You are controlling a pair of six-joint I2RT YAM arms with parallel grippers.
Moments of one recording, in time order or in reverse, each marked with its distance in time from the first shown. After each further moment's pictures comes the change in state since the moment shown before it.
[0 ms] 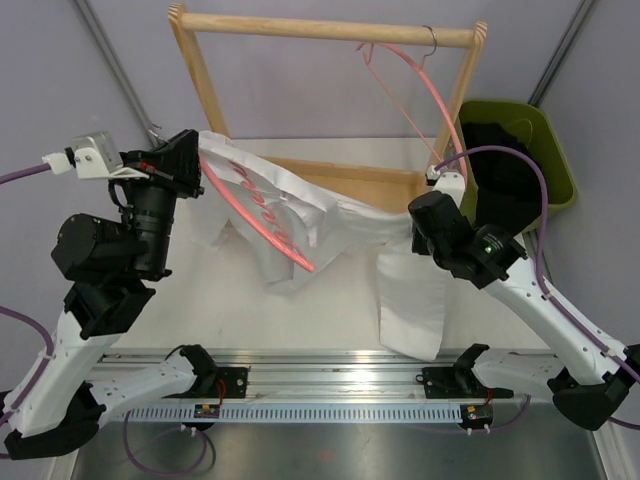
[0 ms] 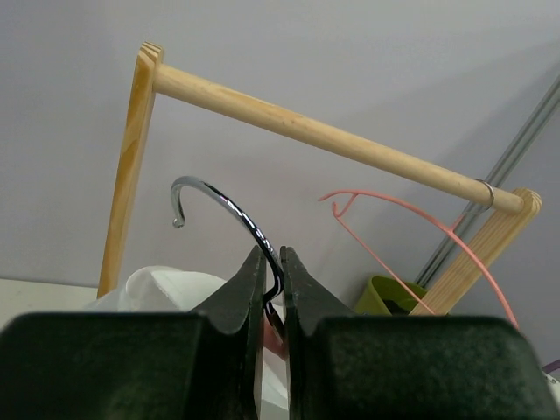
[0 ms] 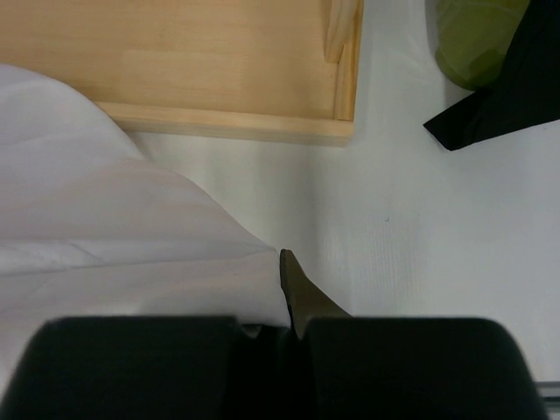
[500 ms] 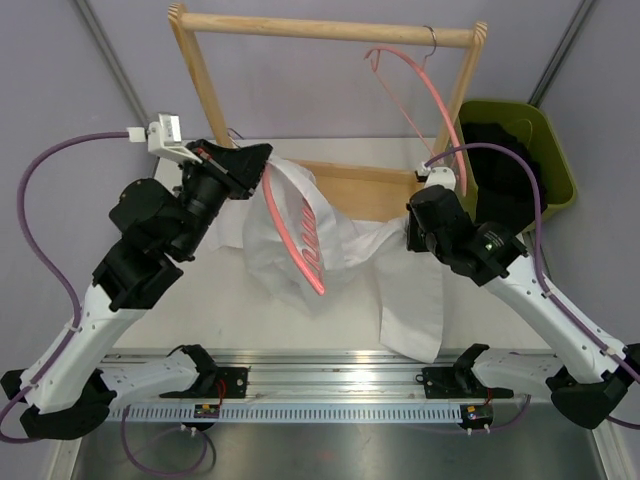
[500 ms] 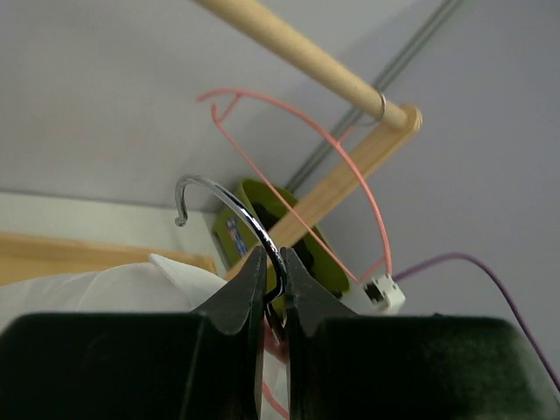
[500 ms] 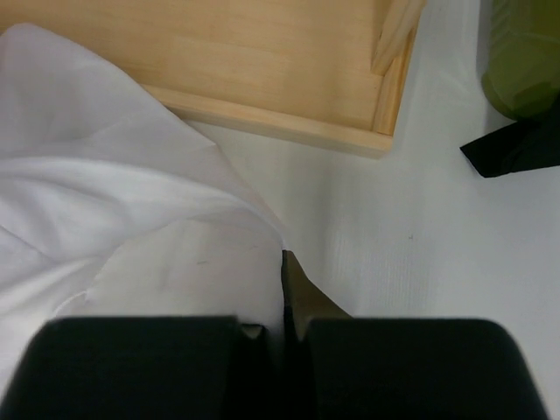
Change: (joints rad) left arm 0.009 0.137 0.057 -0.170 0.285 -0.467; right arm -0.009 0.004 0.021 0.056 -0.121 -0.098
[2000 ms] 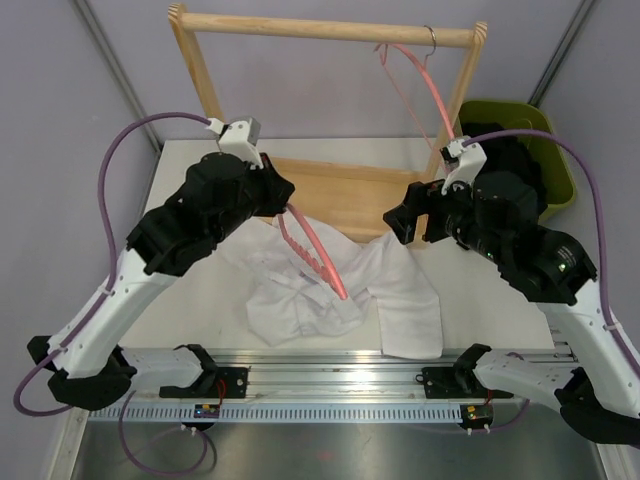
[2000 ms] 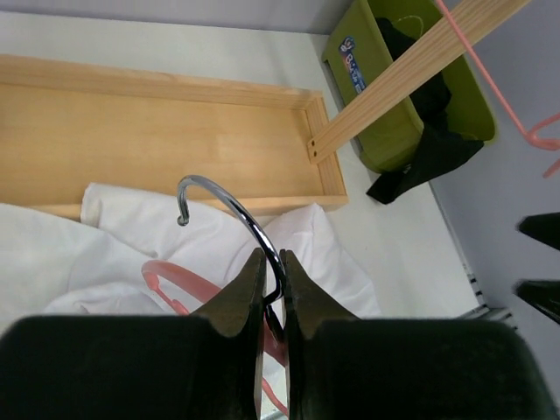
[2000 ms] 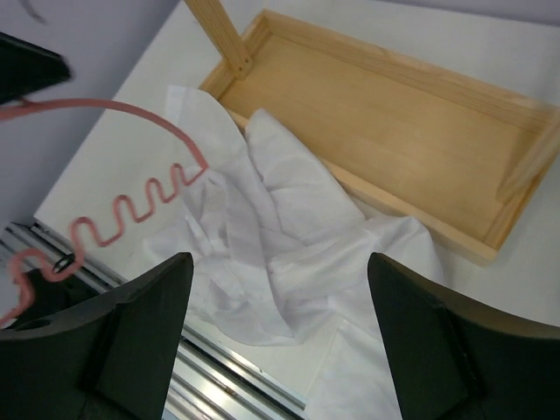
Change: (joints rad) left arm -0.009 0.194 0.163 -0.540 0.054 0.022; right arm 0.000 -0.092 0.228 0.040 -0.325 -0.132
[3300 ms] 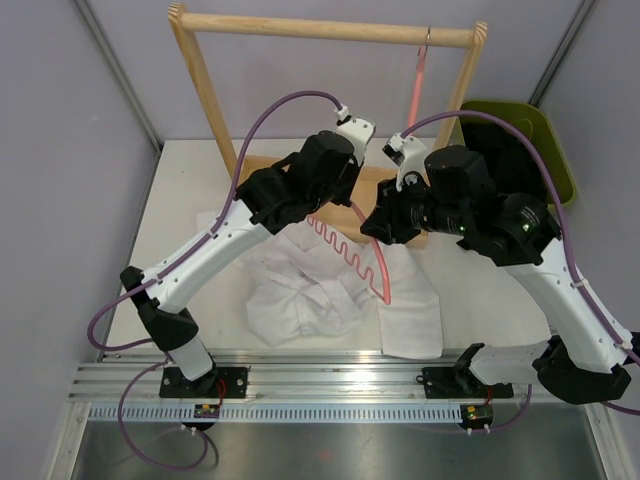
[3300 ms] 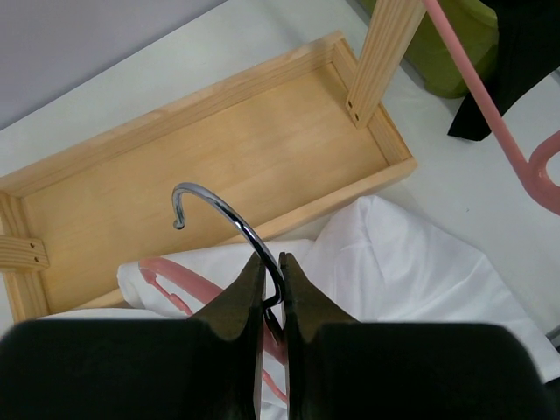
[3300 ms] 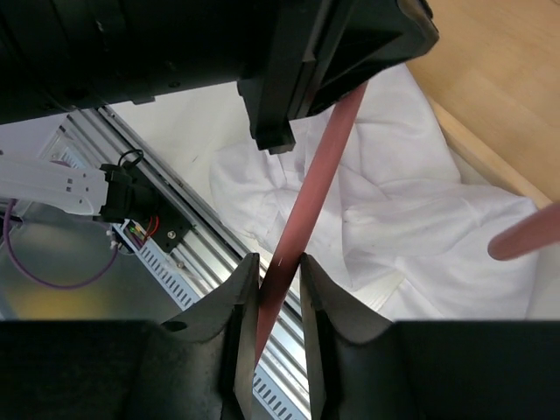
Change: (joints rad) left arm -0.131 0.510 0.363 -0.034 -0.051 0.409; right arm 0.080 0.245 0.278 -0.193 -0.269 -0.014
